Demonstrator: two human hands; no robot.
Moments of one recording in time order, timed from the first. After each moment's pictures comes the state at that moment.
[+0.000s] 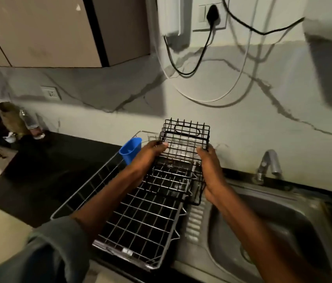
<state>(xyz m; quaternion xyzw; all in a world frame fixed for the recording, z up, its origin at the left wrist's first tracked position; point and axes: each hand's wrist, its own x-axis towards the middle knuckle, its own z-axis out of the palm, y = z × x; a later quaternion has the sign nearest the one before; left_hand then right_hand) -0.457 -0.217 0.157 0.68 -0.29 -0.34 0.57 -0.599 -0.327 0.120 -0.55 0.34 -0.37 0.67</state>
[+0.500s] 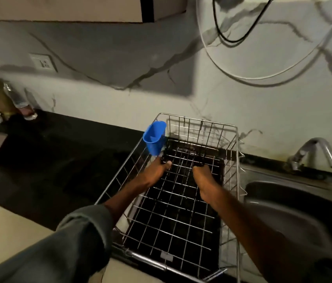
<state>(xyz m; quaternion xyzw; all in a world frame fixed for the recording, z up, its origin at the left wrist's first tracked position) -0.293 -0.188 0.013 0.75 -0.34 -0.38 0.42 -0.435 -0.281 0.012 -0.53 0.55 -0.15 0.63</state>
